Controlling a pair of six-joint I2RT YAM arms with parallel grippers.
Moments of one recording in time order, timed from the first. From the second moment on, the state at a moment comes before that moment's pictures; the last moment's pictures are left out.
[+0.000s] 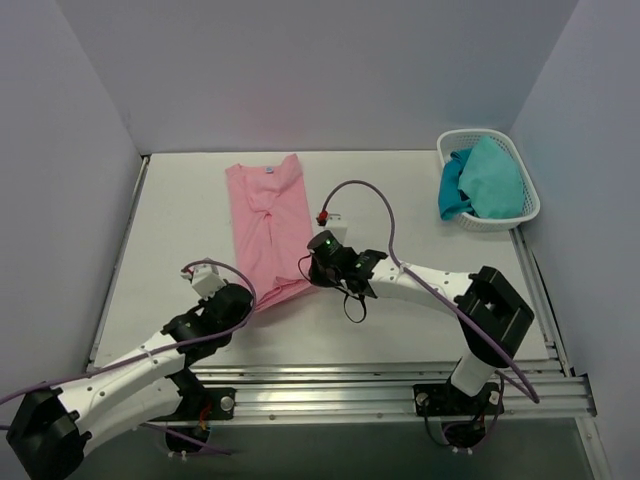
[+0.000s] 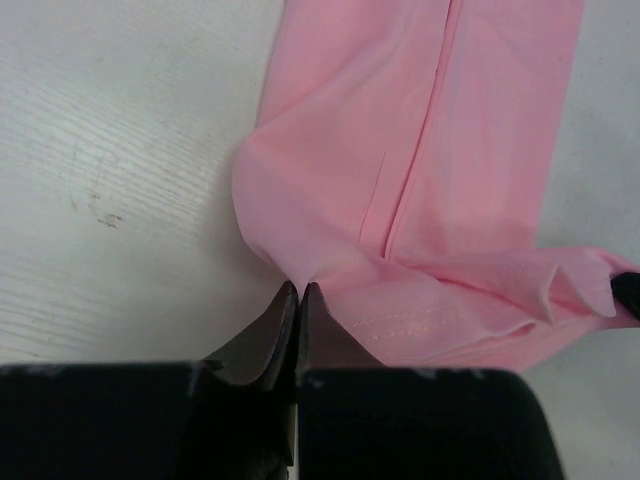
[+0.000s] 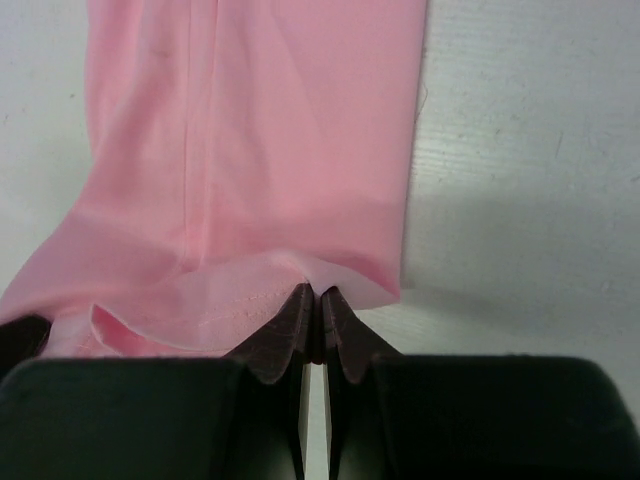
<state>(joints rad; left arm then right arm) -0.82 0.83 0.42 -0.40 -0.66 -1.15 0.90 1.63 1.03 -0.18 0.26 0.74</state>
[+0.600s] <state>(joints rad) -0.43 1.25 0.65 -0.08 -0.37 -0.83 0.80 1.95 1.44 -0.31 0.29 0.67</state>
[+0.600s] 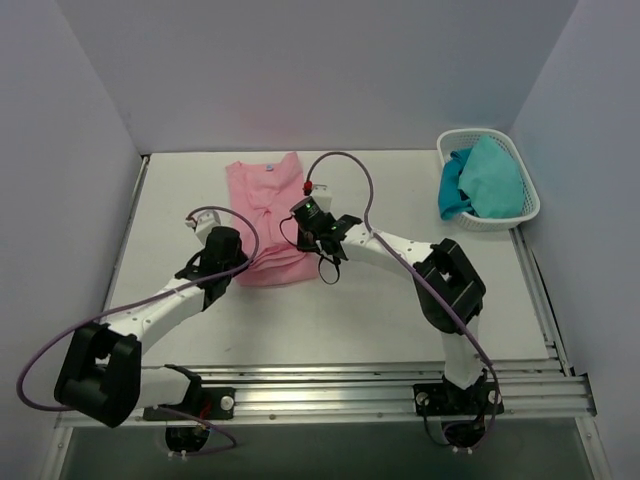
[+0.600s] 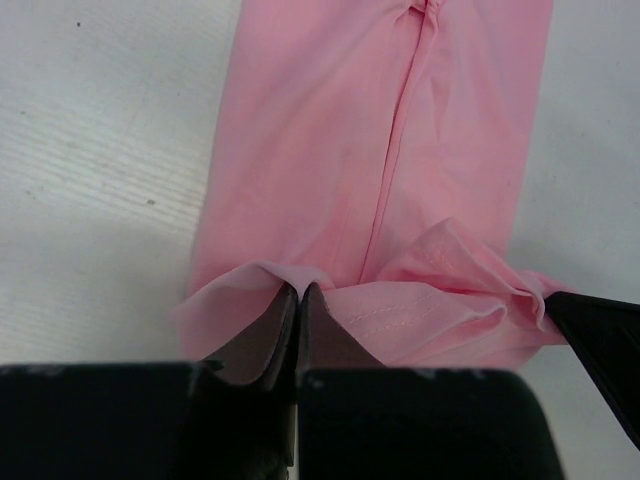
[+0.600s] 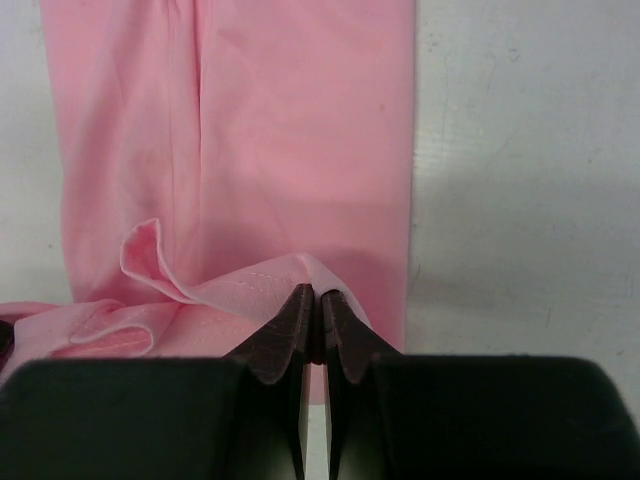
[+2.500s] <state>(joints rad) 0.04 1.77 1.39 -0.01 0.11 -0.77 0.48 1.96 1.64 -0.15 0.08 0.66</state>
